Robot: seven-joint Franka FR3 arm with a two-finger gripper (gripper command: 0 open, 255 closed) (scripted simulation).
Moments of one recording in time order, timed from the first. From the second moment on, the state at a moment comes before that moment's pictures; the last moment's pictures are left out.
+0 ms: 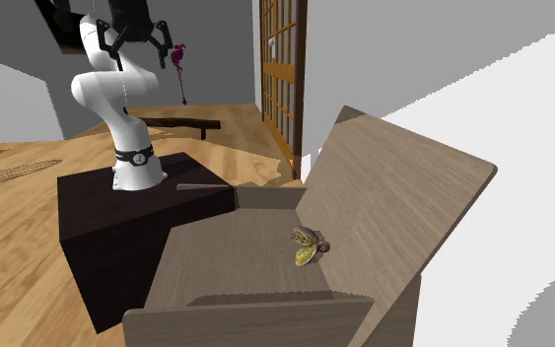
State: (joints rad) arm 0.02 -0.80 -0.02 -2.42 0.05 1.48 0.14
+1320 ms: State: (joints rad) arm 0.12 -0.31 0.15 -2.50 0.12 2.12 0.21
